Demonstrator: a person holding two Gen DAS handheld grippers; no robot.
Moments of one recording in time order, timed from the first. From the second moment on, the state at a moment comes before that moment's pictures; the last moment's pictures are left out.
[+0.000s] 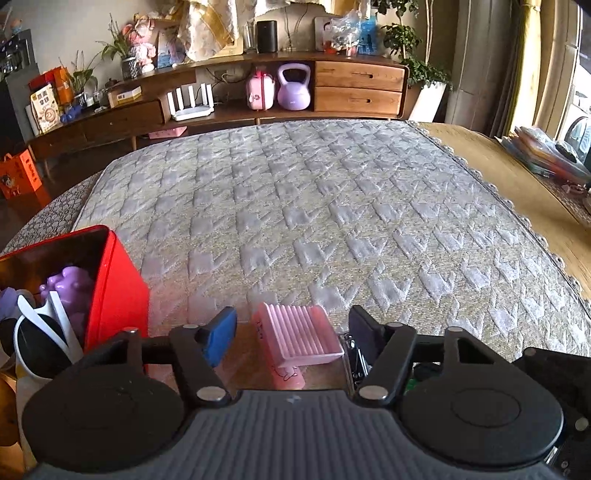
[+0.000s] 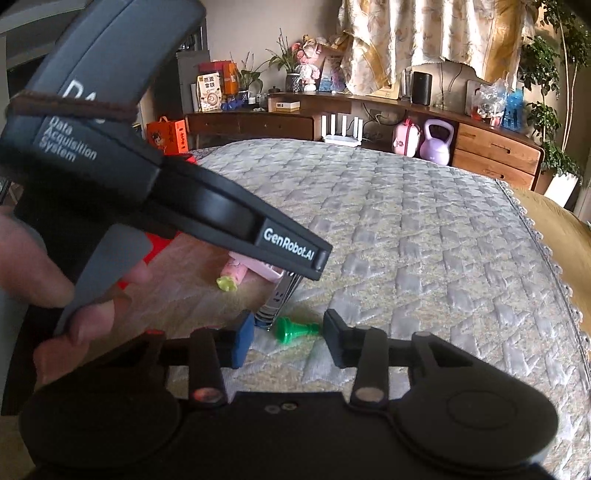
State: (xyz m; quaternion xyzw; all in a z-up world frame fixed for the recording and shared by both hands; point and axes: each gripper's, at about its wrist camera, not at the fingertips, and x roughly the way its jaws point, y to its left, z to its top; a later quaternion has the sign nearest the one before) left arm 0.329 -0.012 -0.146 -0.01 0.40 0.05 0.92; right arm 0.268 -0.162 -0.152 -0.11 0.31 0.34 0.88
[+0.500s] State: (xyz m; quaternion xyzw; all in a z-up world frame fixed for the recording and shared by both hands) left arm 0.311 -0.005 -0.136 -0.04 0.38 0.04 0.92; right arm 0.263 -0.179 -0.151 -0.07 0.31 0.33 0.89
